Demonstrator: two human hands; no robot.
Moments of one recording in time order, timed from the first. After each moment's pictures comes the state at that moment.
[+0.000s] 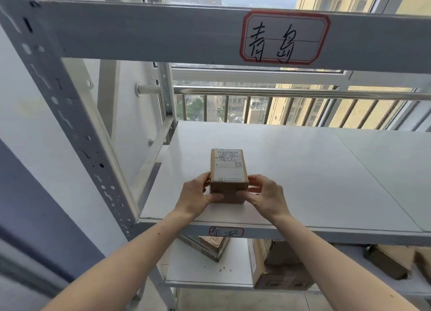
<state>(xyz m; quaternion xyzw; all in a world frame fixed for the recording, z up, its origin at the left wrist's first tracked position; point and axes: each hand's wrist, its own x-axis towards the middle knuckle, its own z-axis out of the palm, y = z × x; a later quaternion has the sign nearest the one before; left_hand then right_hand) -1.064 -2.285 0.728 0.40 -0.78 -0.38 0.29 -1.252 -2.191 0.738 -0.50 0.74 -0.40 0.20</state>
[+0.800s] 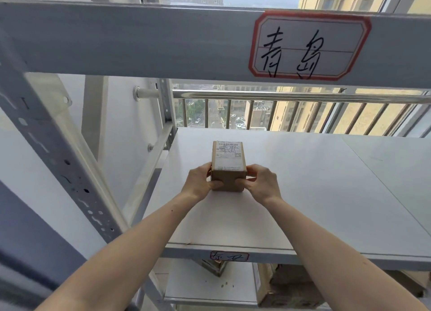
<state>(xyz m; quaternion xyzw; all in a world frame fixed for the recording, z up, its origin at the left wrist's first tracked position) -1.103 -2.370 0.735 0.43 -0.78 -0.37 0.25 -1.272 -2.275 0.749 -0.47 0.77 -0.39 0.21</state>
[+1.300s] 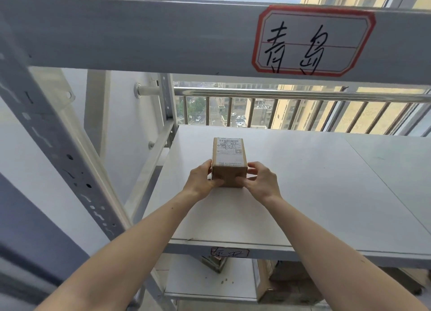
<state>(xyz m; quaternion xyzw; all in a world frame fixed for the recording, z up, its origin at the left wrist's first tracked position) -1.102 -2.366 0.731 0.45 -0.77 -0.39 0.24 -1.269 -2.274 0.745 -0.45 0.78 -0.38 0.21</state>
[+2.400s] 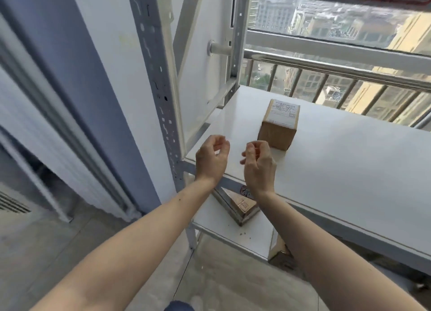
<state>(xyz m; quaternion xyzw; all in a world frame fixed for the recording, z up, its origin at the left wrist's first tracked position) -1.032 -2.229 0.738 0.59 -0.56 -0.31 0.50 -1.141 -2.209 0.734 -0.51 0.66 -0.51 0.22</state>
